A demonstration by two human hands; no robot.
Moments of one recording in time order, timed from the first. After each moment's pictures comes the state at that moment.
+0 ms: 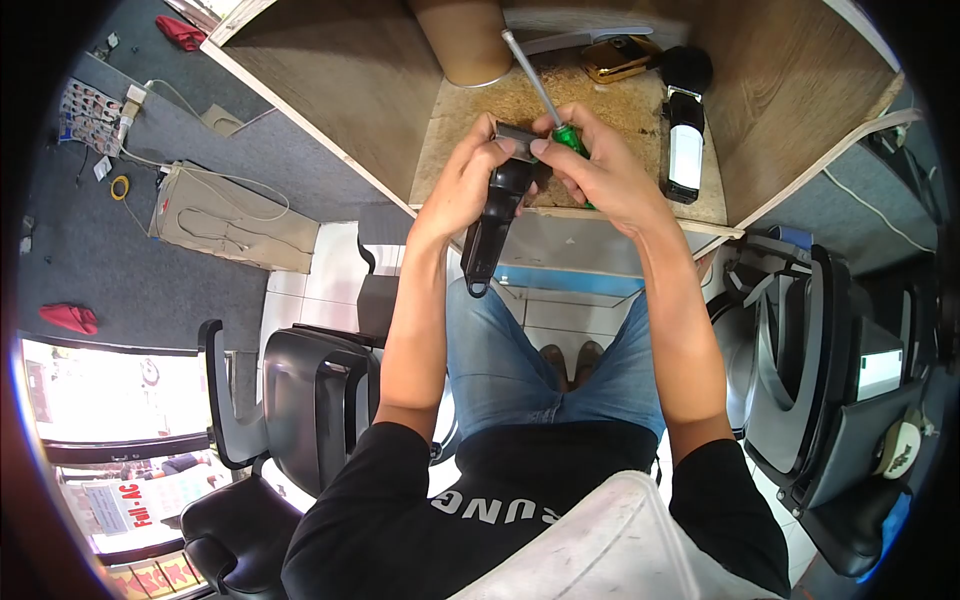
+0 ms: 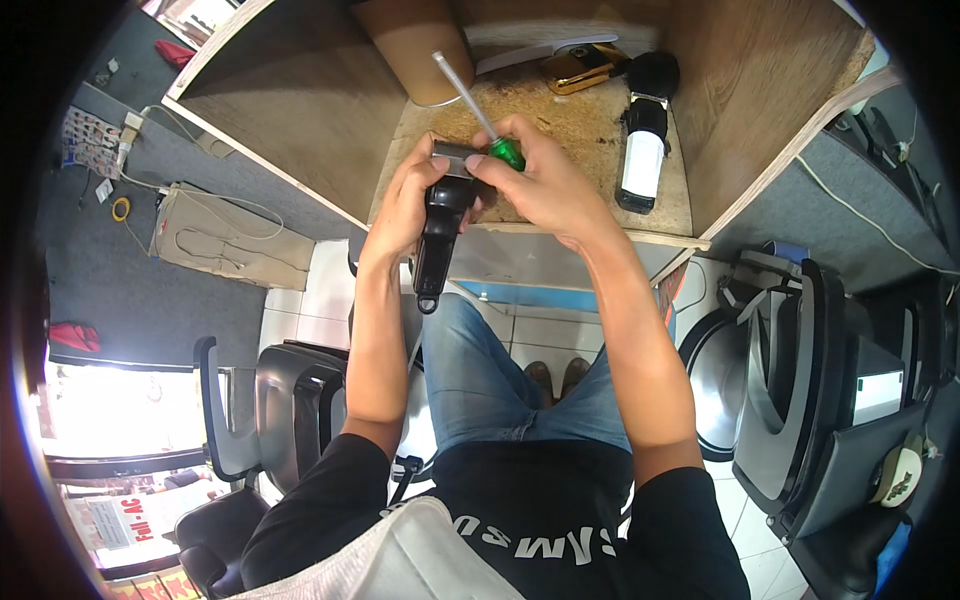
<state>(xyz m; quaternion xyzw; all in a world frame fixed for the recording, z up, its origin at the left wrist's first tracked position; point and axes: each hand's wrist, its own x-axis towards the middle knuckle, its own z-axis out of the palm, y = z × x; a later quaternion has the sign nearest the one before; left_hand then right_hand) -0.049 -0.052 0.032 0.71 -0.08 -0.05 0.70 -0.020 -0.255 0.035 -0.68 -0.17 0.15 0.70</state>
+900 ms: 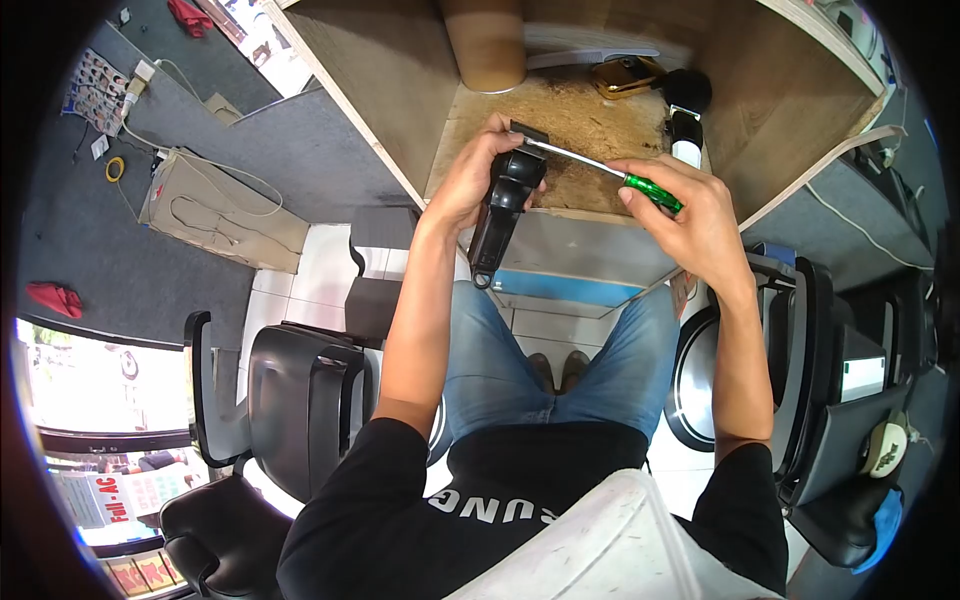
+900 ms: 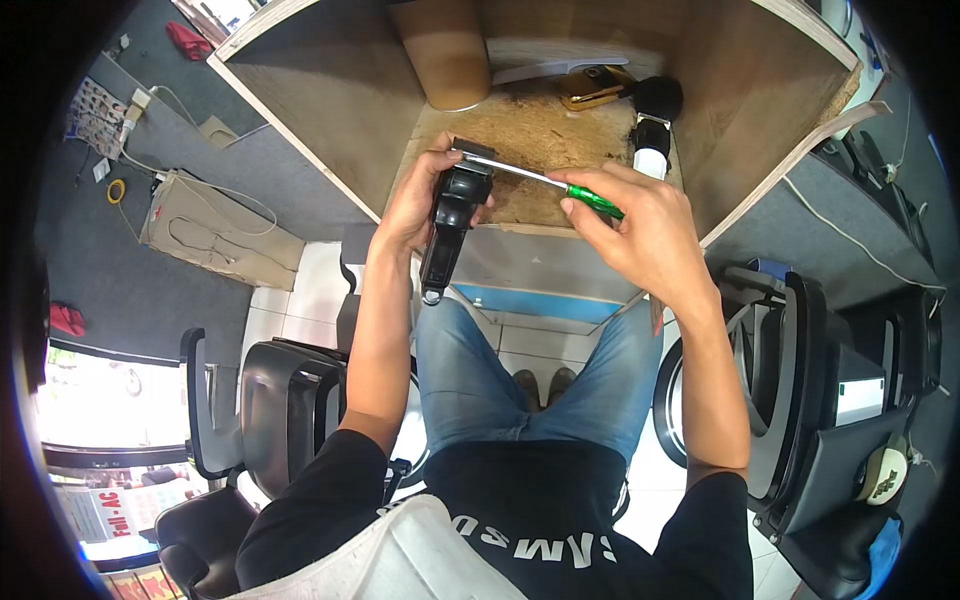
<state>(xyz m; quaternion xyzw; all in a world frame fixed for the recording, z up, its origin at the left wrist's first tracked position) -0.038 -0.040 0.022 0.57 -0.09 -0.11 0.81 -0.064 -0.326 0.065 -0.86 -0.33 -0.17 0.36</state>
